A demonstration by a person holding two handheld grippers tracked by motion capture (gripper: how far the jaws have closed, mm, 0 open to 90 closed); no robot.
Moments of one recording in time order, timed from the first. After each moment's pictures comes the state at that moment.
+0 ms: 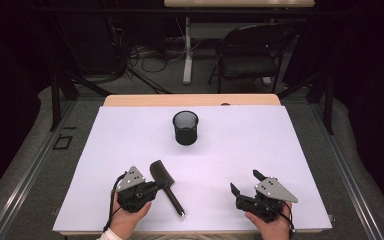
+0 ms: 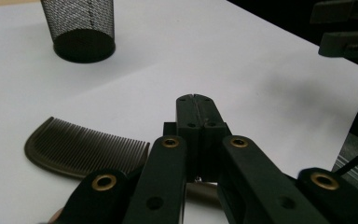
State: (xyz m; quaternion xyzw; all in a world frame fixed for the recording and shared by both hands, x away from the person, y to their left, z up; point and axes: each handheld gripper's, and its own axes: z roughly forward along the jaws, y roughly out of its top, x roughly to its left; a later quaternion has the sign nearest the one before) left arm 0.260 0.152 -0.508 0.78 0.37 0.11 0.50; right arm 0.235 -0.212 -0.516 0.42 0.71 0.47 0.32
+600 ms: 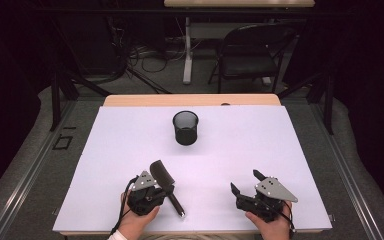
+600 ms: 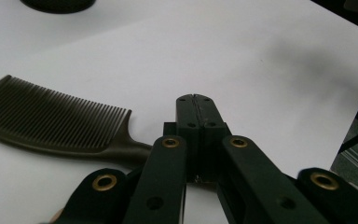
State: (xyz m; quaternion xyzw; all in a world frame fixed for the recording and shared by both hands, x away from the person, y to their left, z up) left arm 0.264 0.132 -0.531 0.81 0.38 0.07 0.45; right arm 0.235 -0.212 -0.517 0.42 0.71 0.47 0.32
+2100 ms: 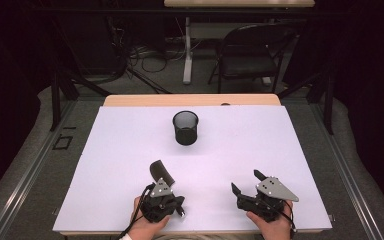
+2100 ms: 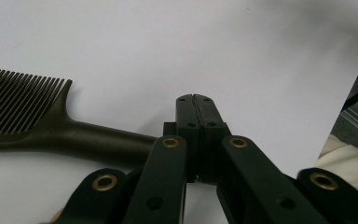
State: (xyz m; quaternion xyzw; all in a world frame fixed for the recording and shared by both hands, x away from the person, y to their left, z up) left arm 0.256 0.104 -0.549 0.85 0.35 0.05 0.40; right arm 0.236 -0.214 -0.517 0.42 0.71 0.47 0.31
